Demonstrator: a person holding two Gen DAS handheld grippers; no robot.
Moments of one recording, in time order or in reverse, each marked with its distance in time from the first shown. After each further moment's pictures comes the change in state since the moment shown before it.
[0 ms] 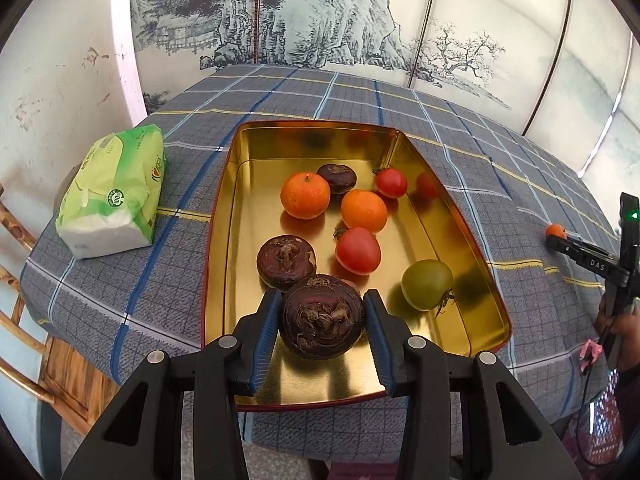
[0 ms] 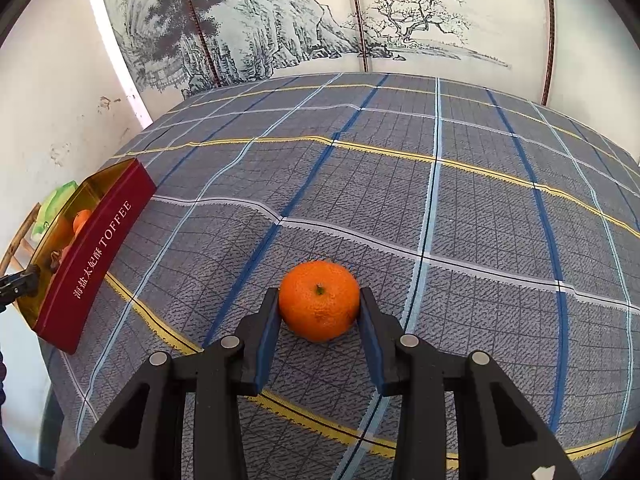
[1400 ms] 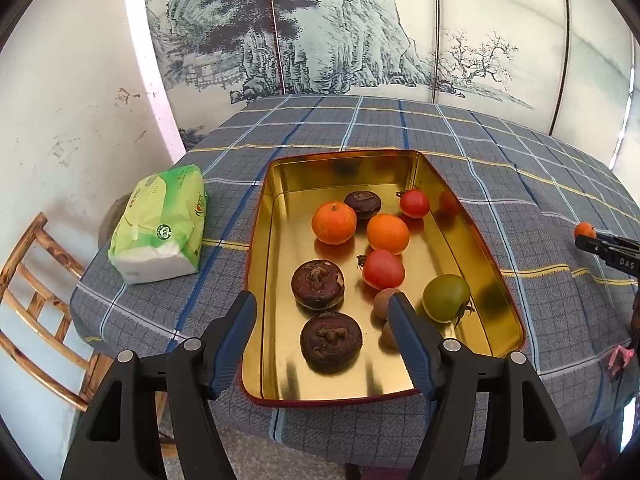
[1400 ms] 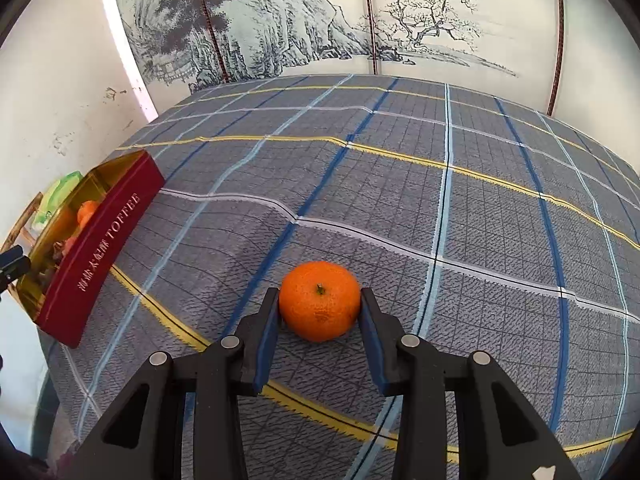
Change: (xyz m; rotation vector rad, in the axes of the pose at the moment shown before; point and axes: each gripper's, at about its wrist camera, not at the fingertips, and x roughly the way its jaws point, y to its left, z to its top) left arm -0.022 -0.016 0.000 0.056 -0.091 0.181; right arm -0.007 0.012 0.001 -0.031 -0.012 0.010
